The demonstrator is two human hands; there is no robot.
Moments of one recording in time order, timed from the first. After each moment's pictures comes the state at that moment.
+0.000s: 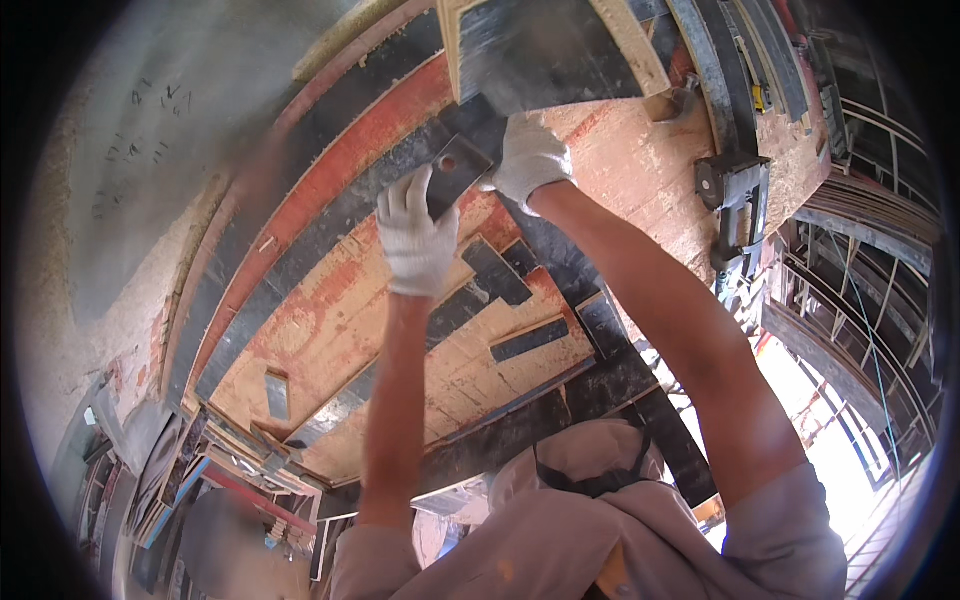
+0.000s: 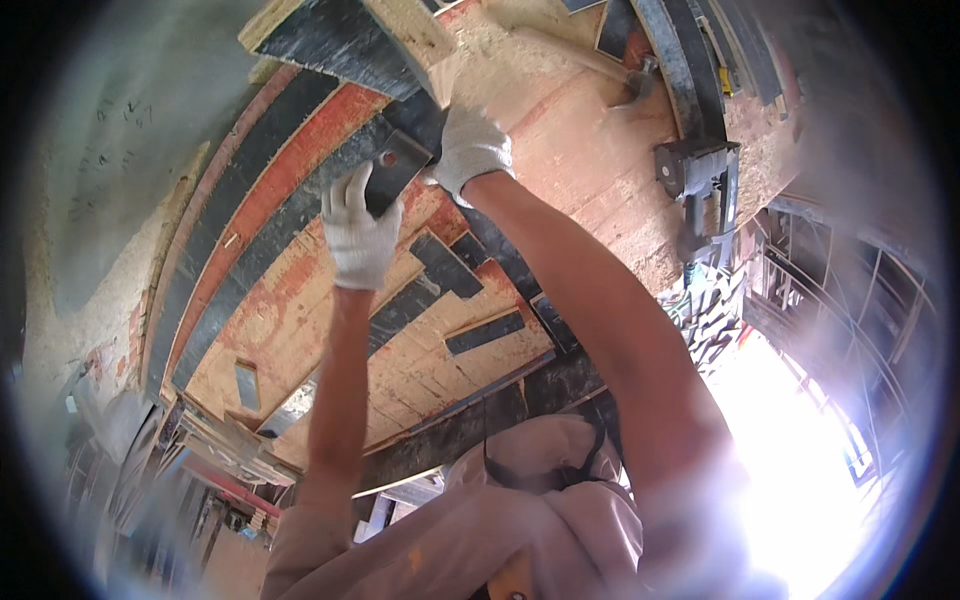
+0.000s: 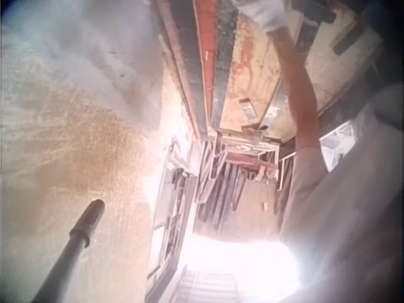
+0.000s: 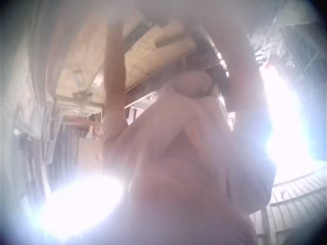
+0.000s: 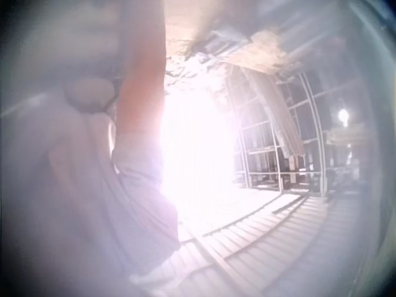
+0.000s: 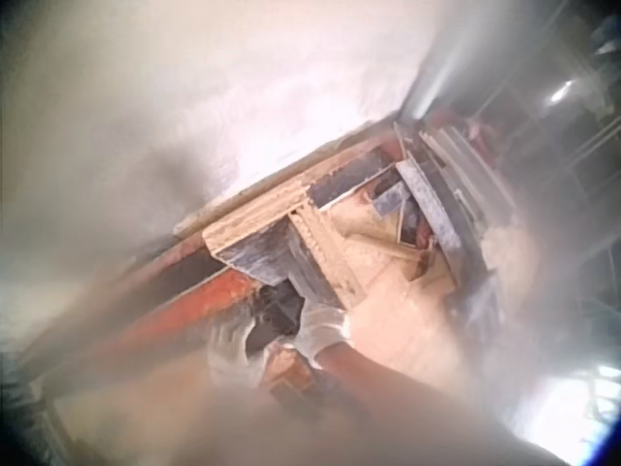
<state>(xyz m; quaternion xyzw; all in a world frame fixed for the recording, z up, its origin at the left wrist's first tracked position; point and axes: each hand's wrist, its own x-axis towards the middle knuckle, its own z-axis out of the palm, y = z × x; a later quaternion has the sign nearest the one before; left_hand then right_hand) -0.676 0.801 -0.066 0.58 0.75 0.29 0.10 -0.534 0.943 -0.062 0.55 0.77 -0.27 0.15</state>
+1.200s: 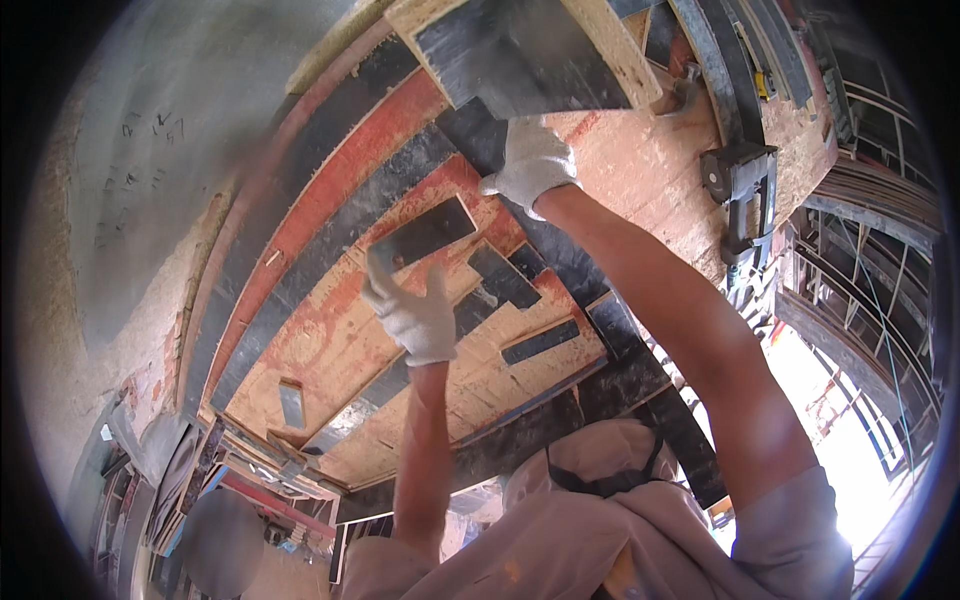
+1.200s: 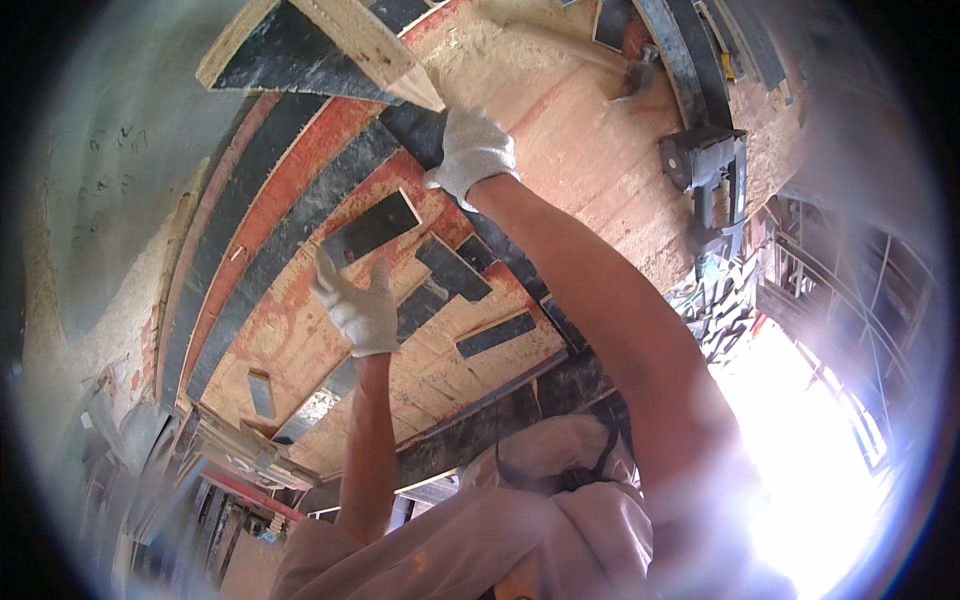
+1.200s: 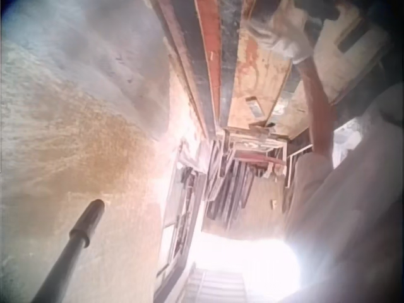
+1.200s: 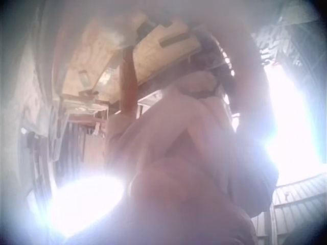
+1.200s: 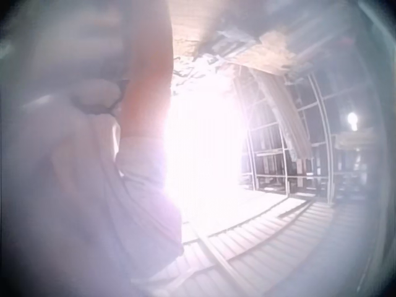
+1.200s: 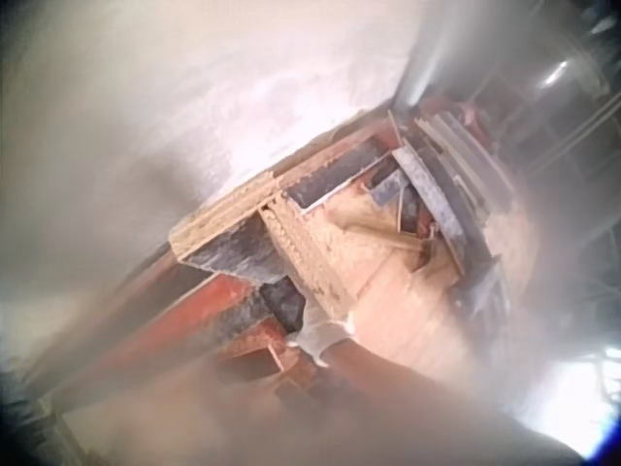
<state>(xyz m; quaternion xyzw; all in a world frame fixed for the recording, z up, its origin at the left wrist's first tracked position) -0.651 0.726 -0.041 0.32 0.91 0.21 0.17 -0.531 0.949 -0.062 0.56 0.77 -0.28 0.14</state>
